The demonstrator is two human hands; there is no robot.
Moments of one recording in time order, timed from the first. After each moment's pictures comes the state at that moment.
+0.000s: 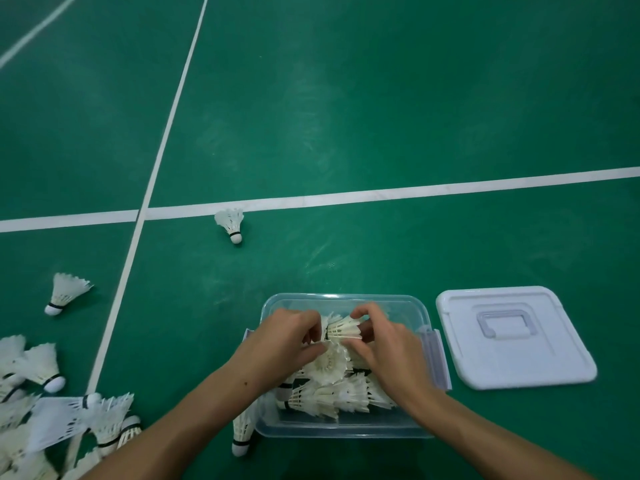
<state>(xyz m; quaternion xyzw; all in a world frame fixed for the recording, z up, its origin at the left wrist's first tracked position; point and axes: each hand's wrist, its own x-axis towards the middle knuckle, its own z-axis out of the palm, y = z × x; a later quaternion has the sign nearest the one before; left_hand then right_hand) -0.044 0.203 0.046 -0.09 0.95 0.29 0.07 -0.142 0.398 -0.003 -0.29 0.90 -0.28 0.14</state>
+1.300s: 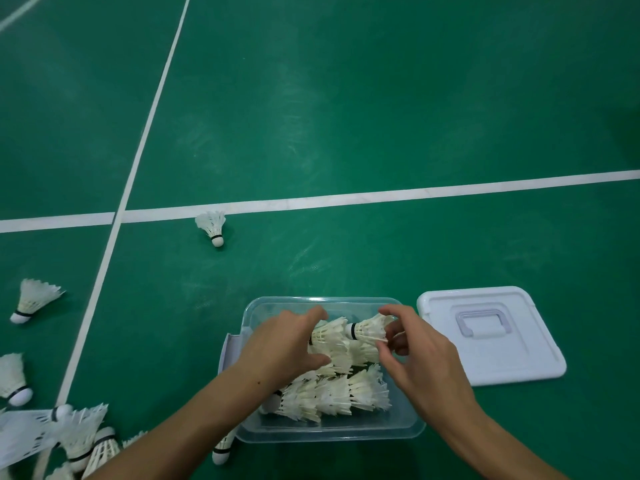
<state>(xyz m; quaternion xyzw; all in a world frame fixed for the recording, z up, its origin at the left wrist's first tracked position) -0.067 0.228 0.031 -0.08 0.96 0.23 0.09 -0.144 0.455 0.050 -0.32 0.90 -0.30 0.04</state>
